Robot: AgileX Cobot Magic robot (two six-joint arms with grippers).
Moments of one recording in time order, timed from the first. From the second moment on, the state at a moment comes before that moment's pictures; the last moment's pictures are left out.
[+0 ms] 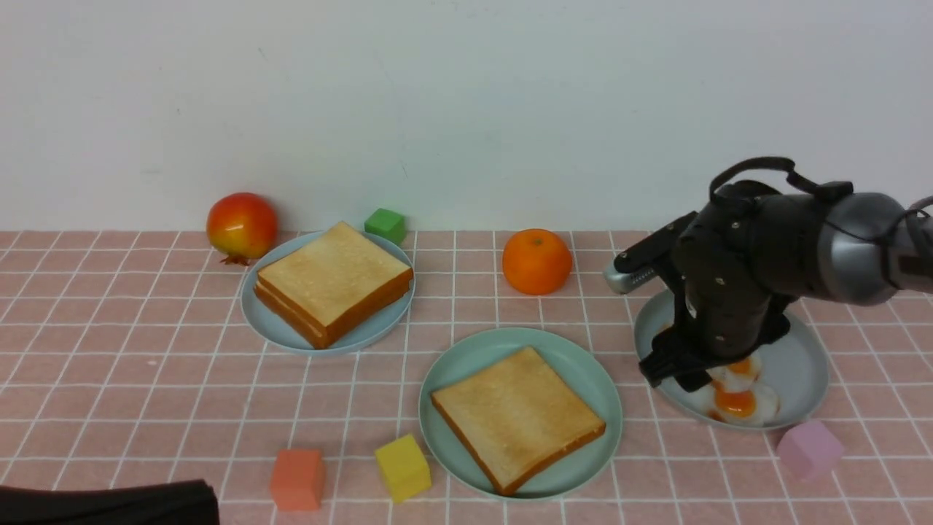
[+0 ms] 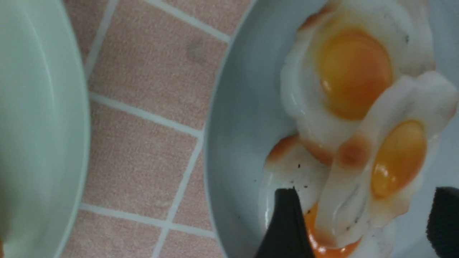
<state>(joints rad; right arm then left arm) 0.41 1.94 -1.28 -0.49 0.78 0.25 -0.84 0.40 -0.56 -0.25 0.38 -0.07</state>
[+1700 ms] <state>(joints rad) 0.86 1.64 -1.29 -0.52 1.04 0.34 -0.84 0.48 -0.56 -0.22 0.50 -0.09</state>
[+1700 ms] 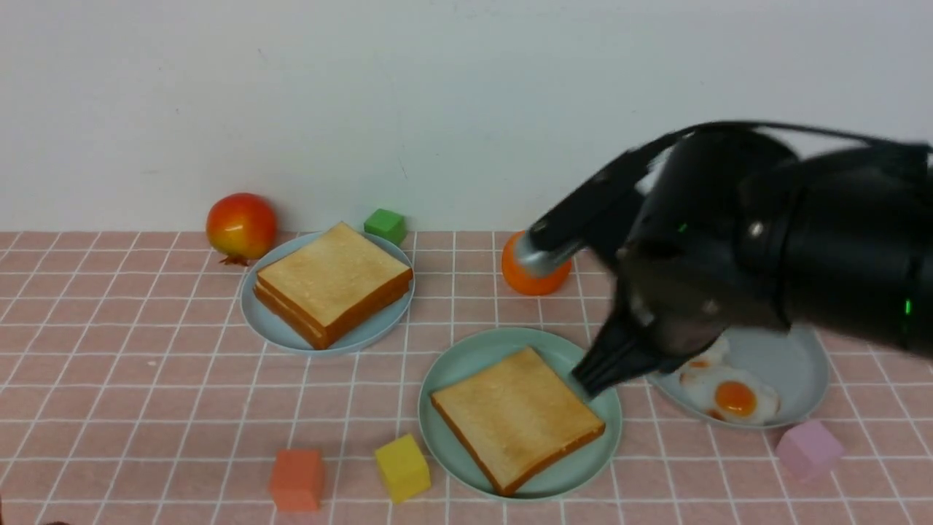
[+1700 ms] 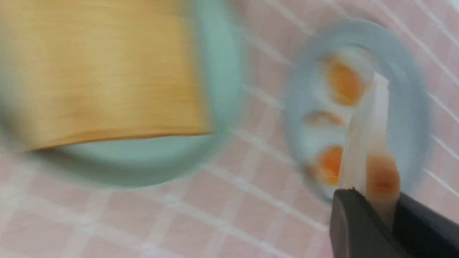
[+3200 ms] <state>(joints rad) 0.98 1.97 -1.33 -0.77 0.90 0.39 -0.84 0.48 -0.56 -0.24 0.51 -0.09</state>
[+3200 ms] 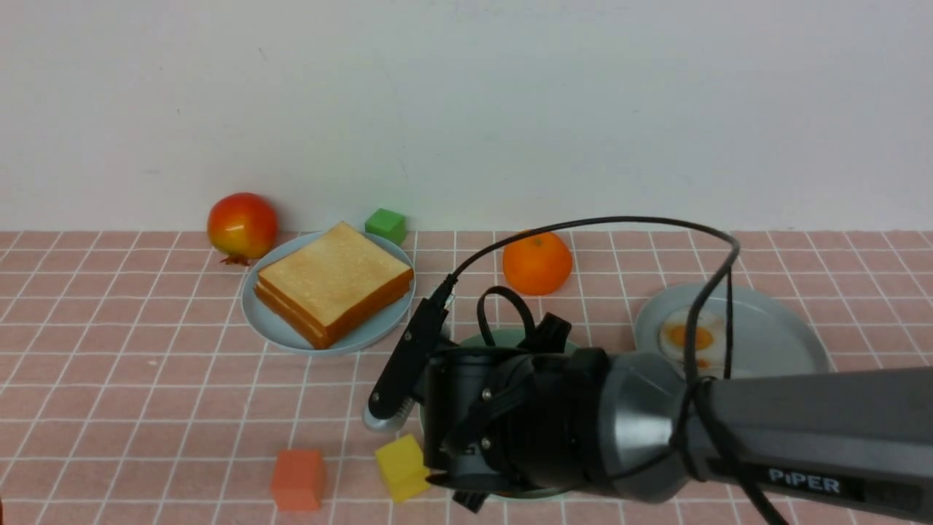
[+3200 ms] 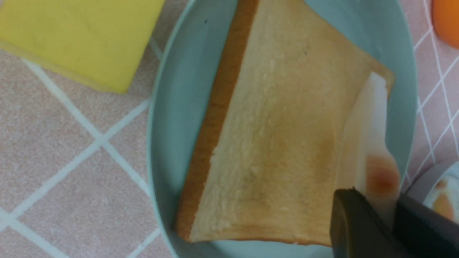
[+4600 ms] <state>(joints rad) 0.98 1.37 -1.37 -0.33 1.22 0.44 -0.84 0.66 -0.67 -0.18 0.63 -0.18</state>
